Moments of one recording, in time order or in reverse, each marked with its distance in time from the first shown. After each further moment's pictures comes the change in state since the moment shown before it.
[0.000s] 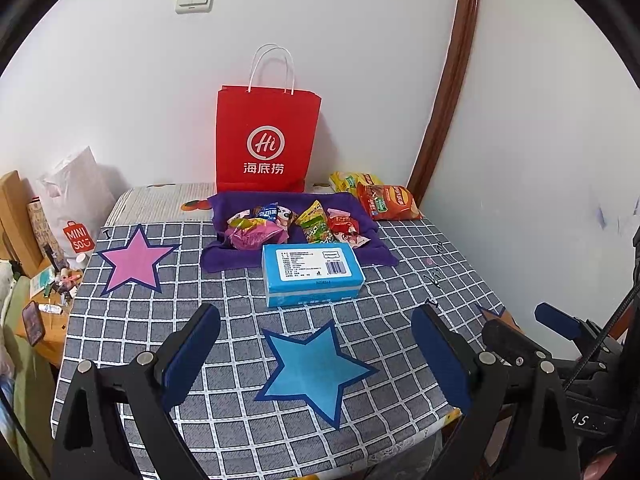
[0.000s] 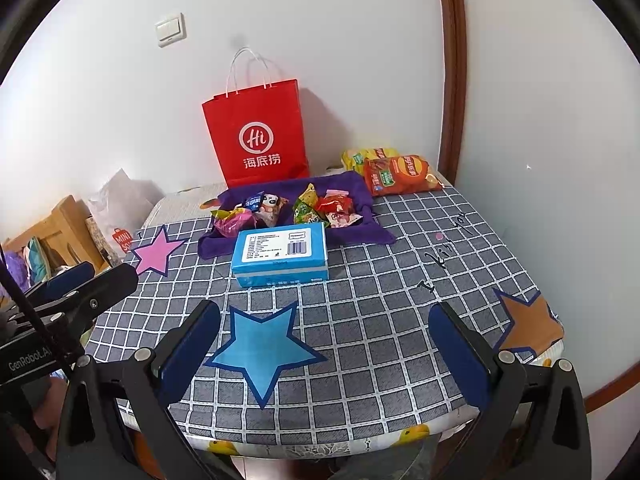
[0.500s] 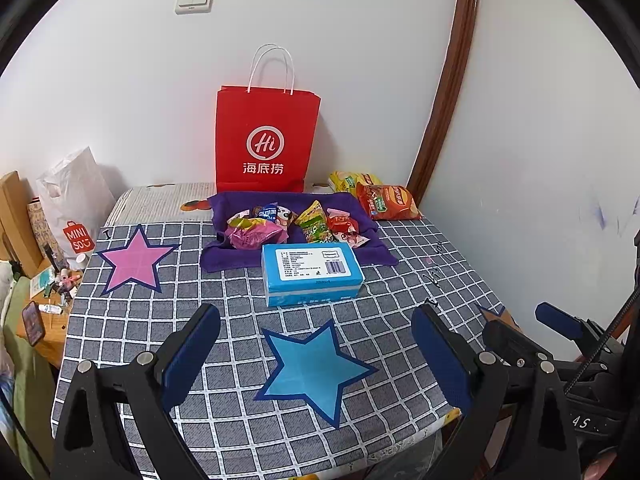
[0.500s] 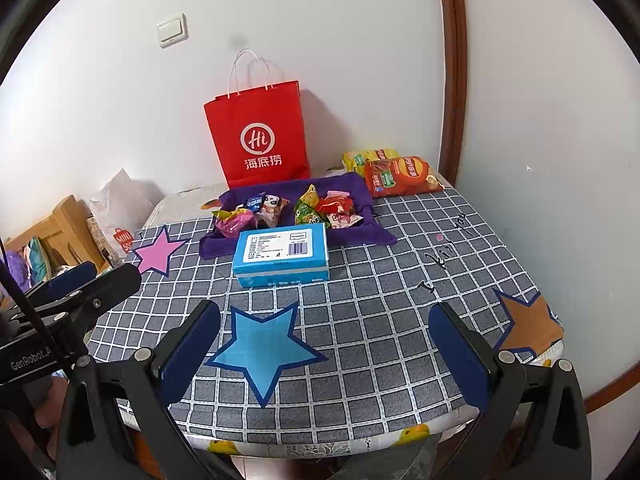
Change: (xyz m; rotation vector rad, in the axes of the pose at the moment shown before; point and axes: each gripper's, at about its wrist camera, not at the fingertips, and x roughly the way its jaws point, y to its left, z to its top) left arm 0.000 -0.001 -0.001 -0.001 0.000 0.002; right arm -0.001 0.000 0.000 -0.005 -0.003 0.003
